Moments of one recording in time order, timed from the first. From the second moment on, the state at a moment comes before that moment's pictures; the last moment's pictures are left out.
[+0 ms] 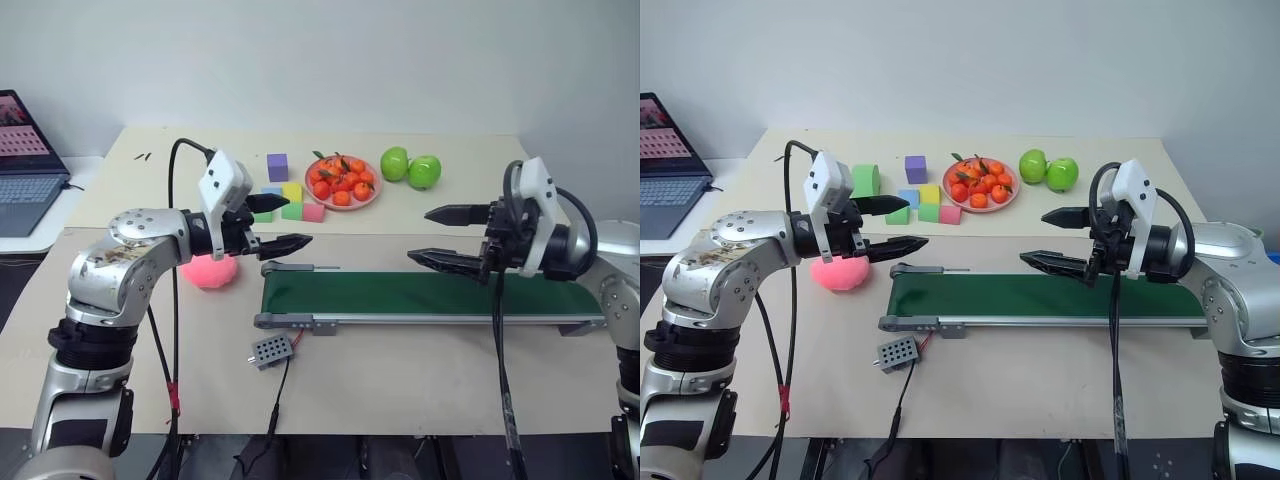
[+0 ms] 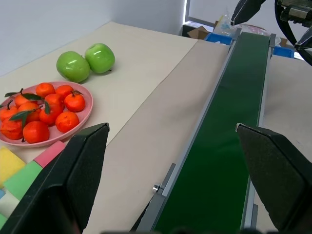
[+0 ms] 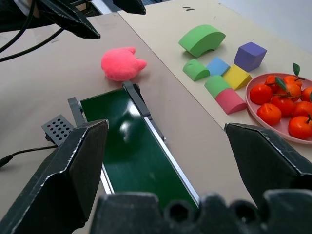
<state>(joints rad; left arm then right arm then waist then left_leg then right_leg) -0.65 0.67 0.00 -0.21 -0.53 0.74 -0.90 -0.50 -0.88 -0.14 -0.27 0.64 0.71 1.02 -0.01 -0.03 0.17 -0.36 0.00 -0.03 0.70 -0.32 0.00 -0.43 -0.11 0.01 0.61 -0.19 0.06</state>
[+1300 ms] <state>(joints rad) -0.38 0.50 1.04 0.33 -1.20 1.41 -0.13 -0.58 -0.87 -0.07 -0.16 0.59 0.66 1.09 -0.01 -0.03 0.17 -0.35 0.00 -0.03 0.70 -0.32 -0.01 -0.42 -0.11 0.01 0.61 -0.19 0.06</state>
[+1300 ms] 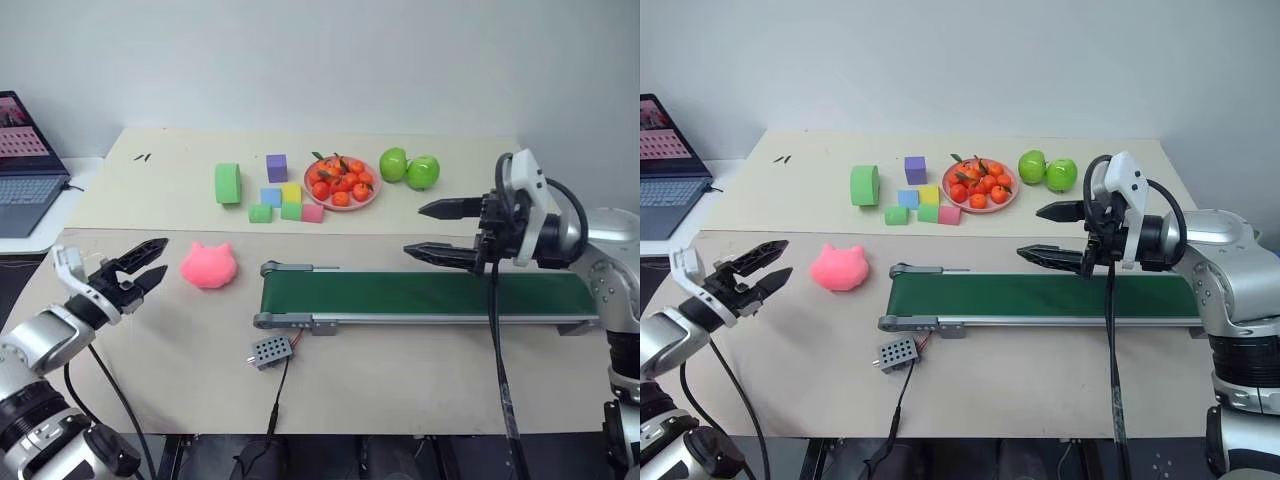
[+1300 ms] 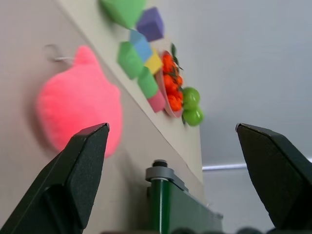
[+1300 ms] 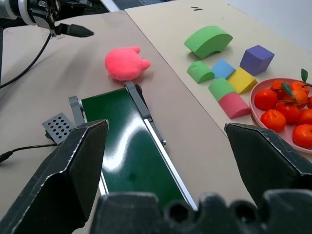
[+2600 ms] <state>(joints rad) -0.62 0.47 0.75 0.84 -0.91 0.92 -0.37 -0.54 -0.94 -0.10 -0.24 0.61 0.70 1.06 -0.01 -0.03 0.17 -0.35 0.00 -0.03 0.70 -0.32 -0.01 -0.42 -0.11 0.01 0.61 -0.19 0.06</state>
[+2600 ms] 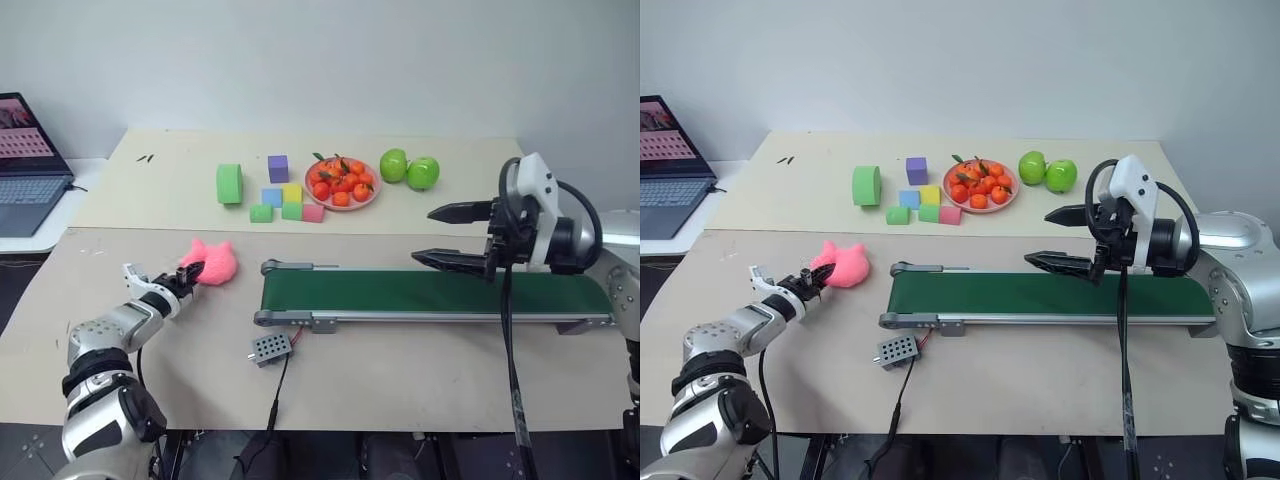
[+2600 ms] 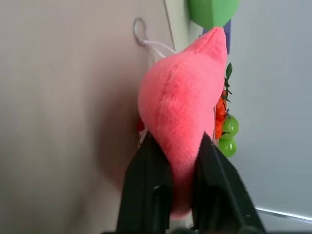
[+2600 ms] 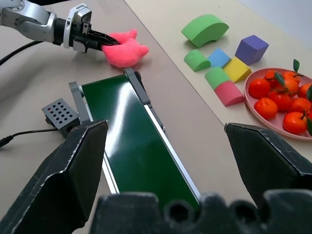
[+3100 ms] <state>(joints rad) -0.72 0.63 -0.09 0.03 -0.15 0.17 -0.55 -0.57 -0.92 -0.09 -0.22 0.60 0.70 1.07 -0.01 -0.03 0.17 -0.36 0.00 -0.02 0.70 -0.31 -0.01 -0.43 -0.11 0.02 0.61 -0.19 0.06</state>
